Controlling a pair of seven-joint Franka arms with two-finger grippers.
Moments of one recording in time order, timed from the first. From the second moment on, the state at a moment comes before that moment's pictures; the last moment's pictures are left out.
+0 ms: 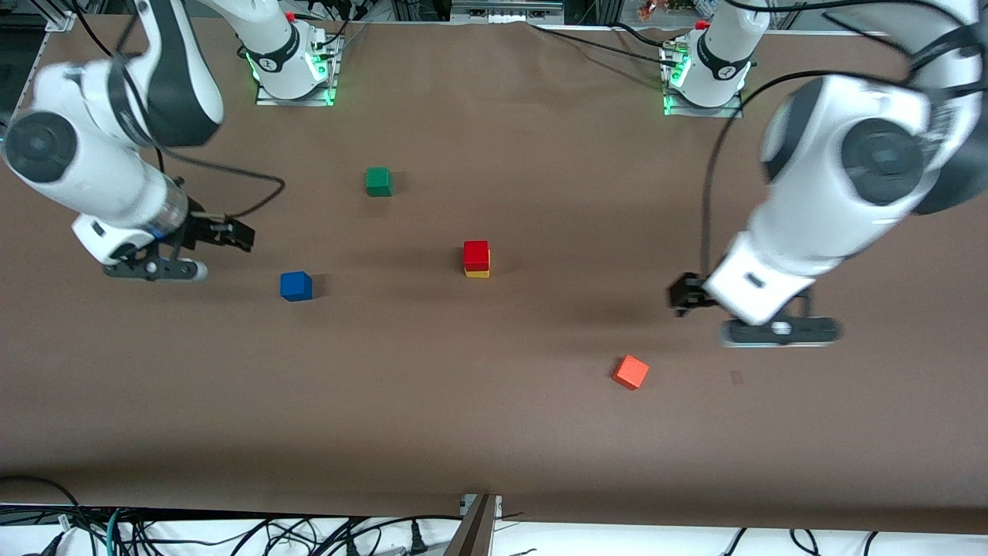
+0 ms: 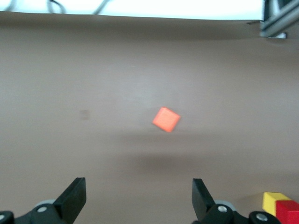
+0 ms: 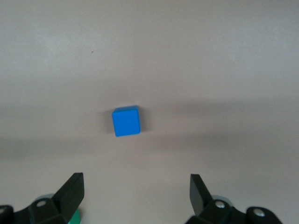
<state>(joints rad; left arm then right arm) -0.19 0.48 -0.10 -1.14 0.07 1.68 -0.32 0.32 0.18 -0.19 -1.87 -0.02 1.96 0.15</state>
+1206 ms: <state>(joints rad) 0.01 0.25 -0.10 -1.31 0.06 1.46 -0.22 0.33 0.45 -0.16 -1.96 0.02 2.36 0.05</state>
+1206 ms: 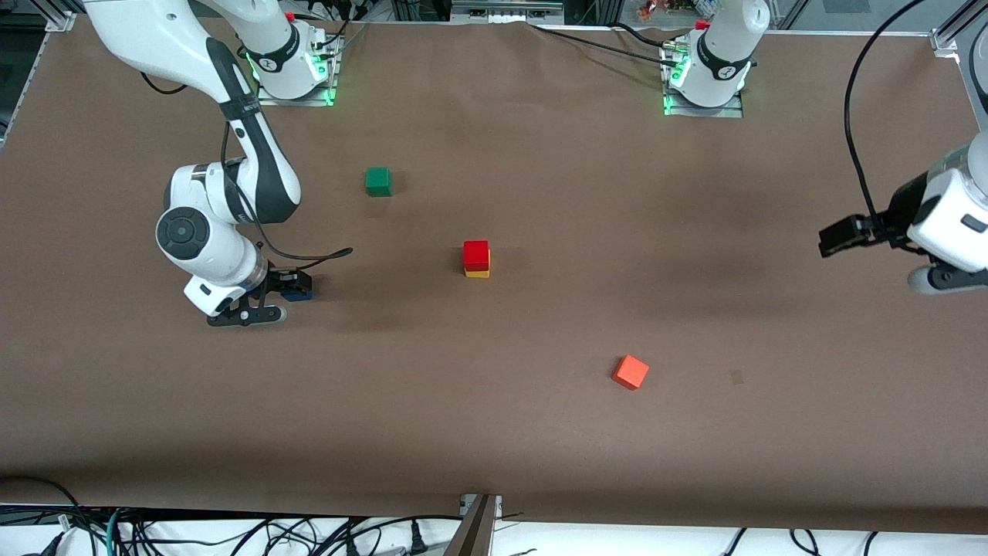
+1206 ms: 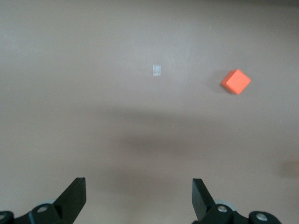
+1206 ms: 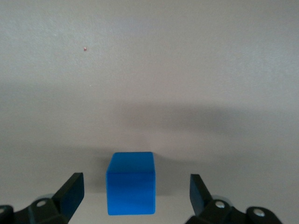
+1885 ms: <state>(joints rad) 0.02 0.10 -0.08 -1.54 0.02 1.54 -0.21 0.33 0.52 -0.14 -1.98 0.03 2.43 0.05</state>
